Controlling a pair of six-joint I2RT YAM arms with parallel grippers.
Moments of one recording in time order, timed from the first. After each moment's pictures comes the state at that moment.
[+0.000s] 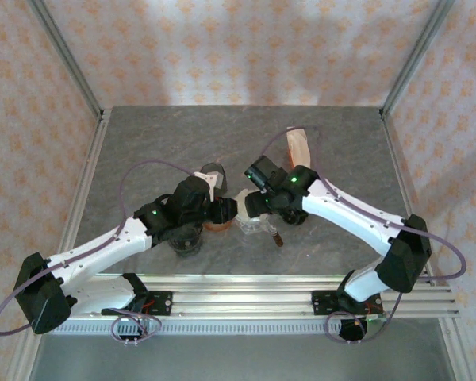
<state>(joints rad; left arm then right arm) -0.75 1.13 0.83 -0.34 0.11 -0.75 0.85 1.49 1.32 -1.03 0.13 0.53</state>
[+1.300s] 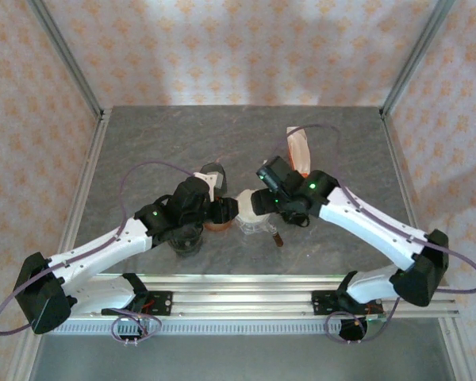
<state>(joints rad) -0.75 1.13 0.81 -0.30 0.11 -0.77 0.85 1.32 1.28 -1.01 0.18 0.53</state>
